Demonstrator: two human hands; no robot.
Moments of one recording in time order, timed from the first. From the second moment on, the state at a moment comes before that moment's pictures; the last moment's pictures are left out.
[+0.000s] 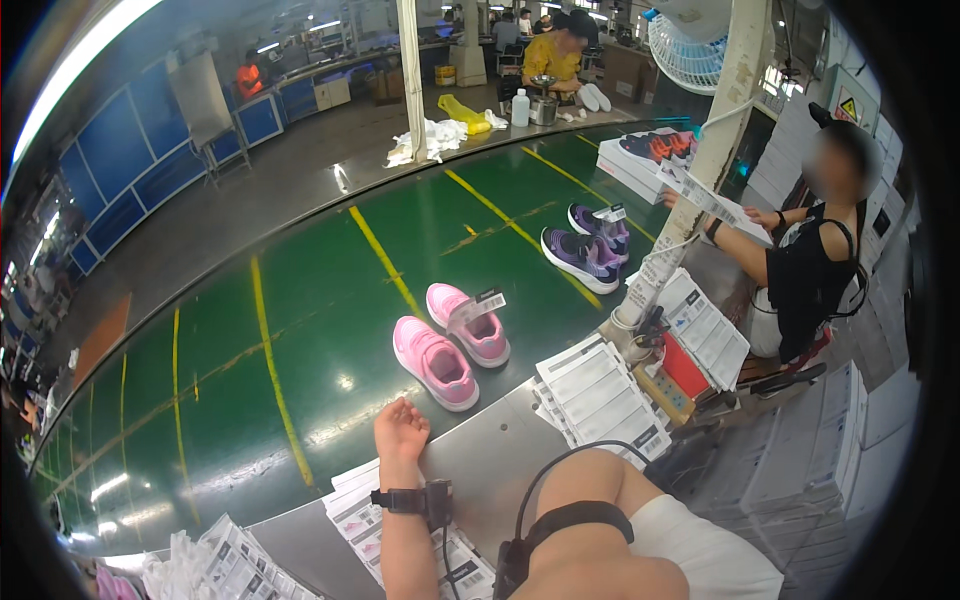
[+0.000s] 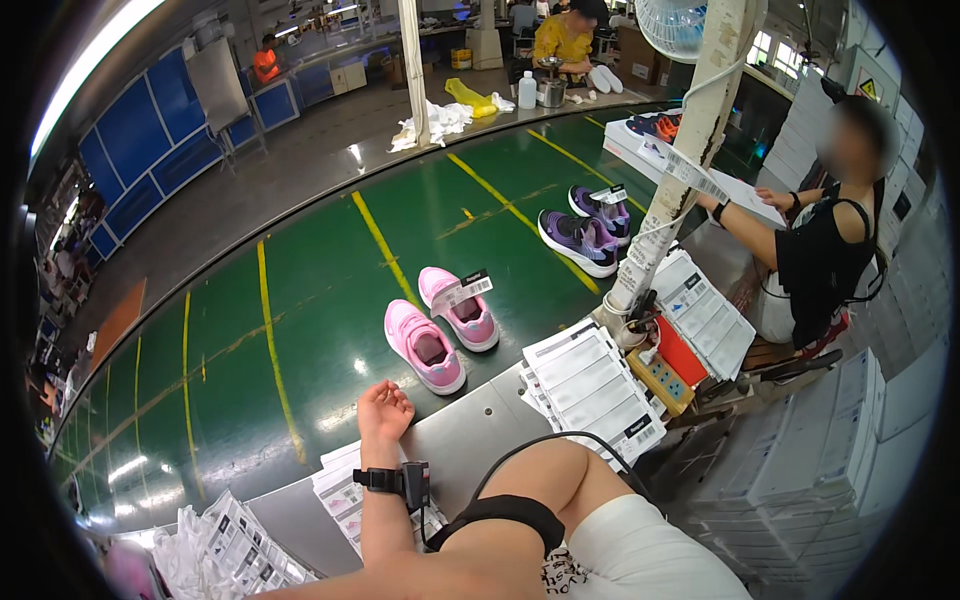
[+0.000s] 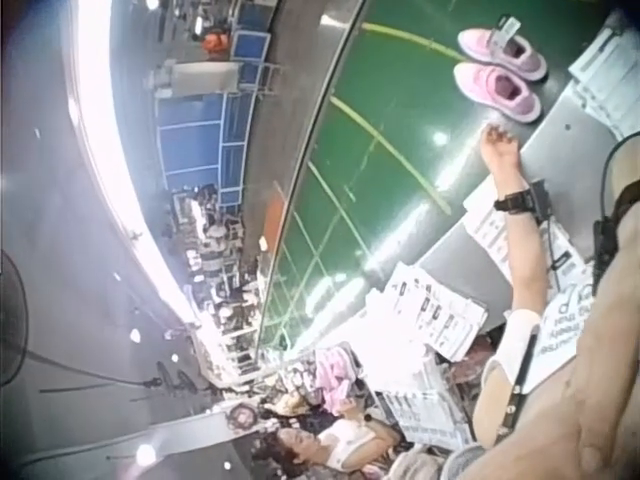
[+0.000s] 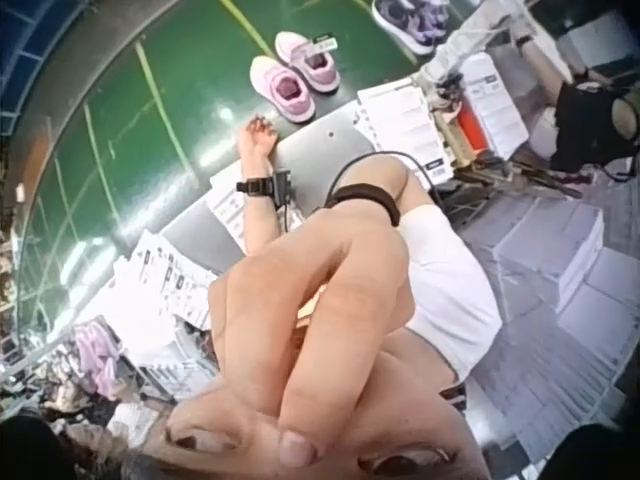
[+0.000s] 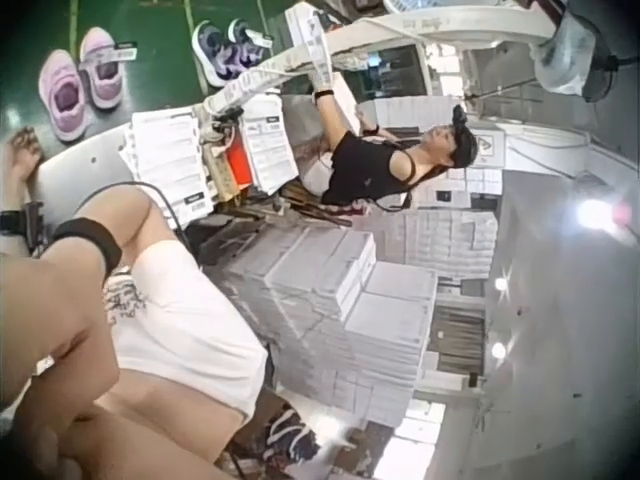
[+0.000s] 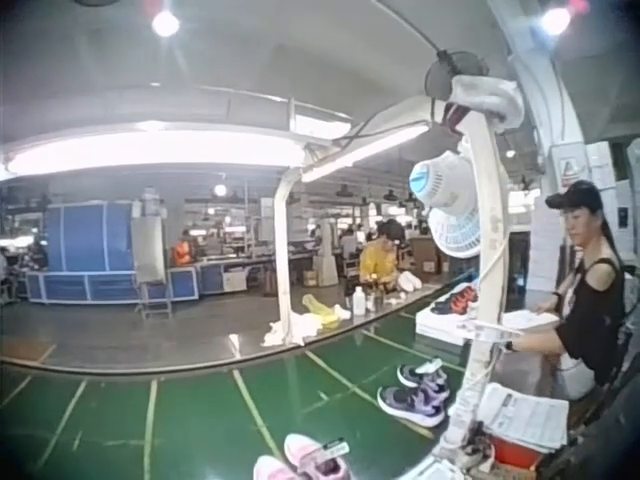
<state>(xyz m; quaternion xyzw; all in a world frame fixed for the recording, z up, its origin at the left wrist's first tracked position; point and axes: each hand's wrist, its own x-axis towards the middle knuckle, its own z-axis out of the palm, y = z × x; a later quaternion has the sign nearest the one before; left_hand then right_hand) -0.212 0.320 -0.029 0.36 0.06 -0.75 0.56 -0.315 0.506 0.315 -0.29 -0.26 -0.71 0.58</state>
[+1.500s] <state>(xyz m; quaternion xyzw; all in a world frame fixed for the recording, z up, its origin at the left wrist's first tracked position) -0.215 0.326 -0.028 0.37 0.06 -0.73 0.57 -0.375 0.341 -0.027 -0.02 0.10 -0.43 0.90</state>
